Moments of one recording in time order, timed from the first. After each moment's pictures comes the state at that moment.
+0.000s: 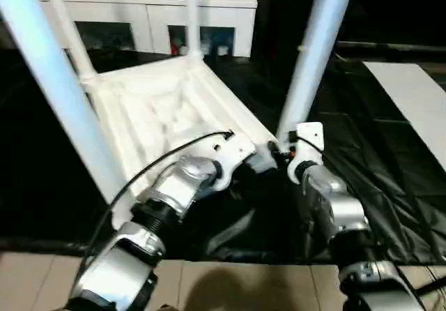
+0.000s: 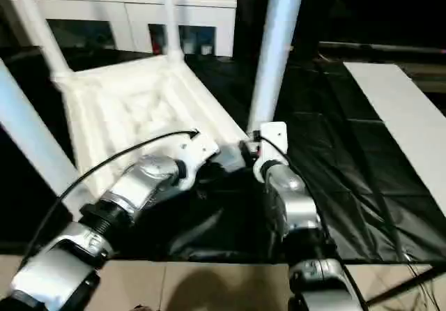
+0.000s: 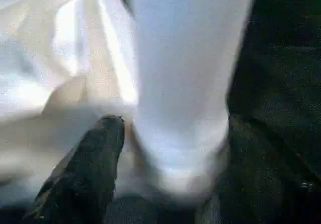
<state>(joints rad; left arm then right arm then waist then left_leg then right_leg) -0.74 0.13 -0.34 0.74 0.09 0.26 -0.59 -0.46 -0.07 0.03 0.48 0.08 0.26 0.23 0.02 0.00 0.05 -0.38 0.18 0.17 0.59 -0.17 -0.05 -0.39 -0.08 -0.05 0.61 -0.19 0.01</state>
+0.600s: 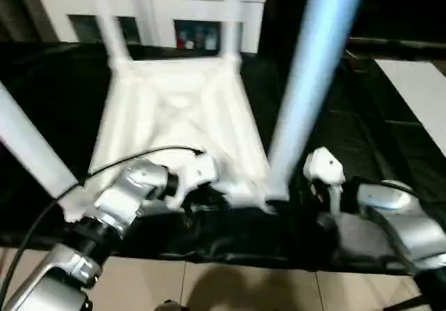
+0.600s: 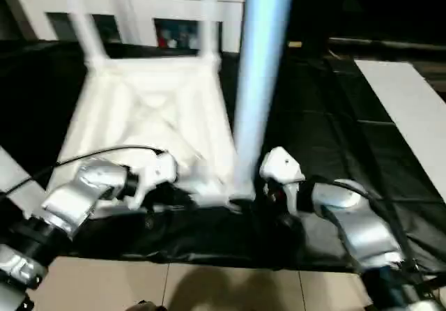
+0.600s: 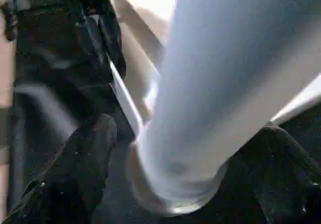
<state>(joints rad) -0.52 0.45 -0.44 0.34 -0.03 0.20 -1.21 -0.25 -0.60 0.21 0.05 0.19 0.21 1.02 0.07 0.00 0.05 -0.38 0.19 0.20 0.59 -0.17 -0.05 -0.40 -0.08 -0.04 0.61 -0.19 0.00</state>
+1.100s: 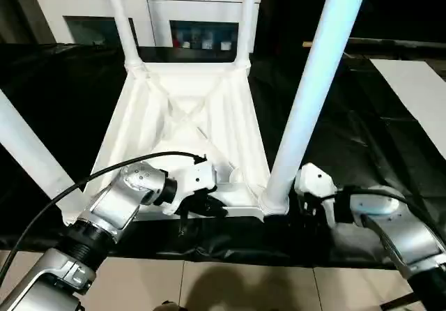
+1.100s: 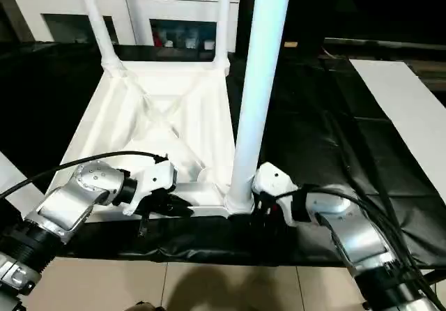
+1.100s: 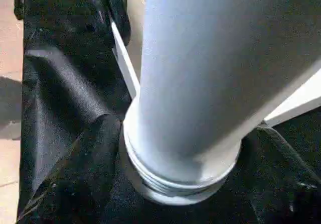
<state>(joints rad) -0.51 0.46 -0.44 0.32 -0.04 0.22 -1.22 -0.27 -0.56 0.27 0.13 0.13 0.19 1.03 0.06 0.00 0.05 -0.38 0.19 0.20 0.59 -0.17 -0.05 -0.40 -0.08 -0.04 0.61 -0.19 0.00</state>
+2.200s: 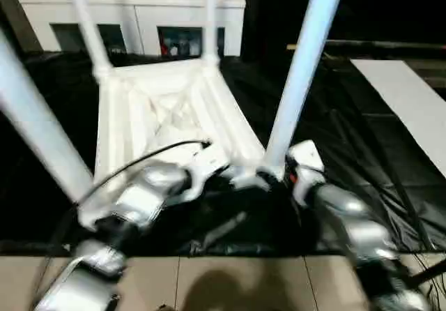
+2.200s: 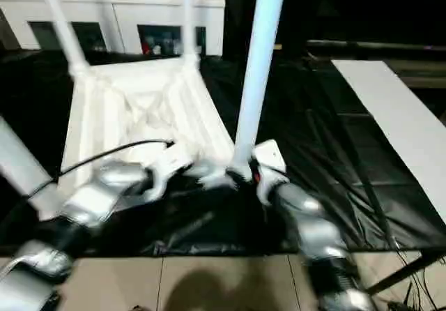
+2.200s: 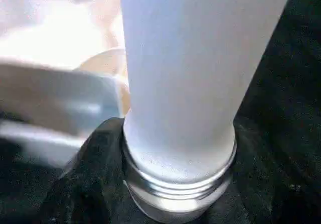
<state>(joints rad) -0.61 0.19 -0.34 0.55 0.07 0.31 -0.77 -0.37 -0.11 0.07 0.40 0.06 0.28 0.29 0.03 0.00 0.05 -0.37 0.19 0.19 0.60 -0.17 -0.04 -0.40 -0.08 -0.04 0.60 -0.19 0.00</state>
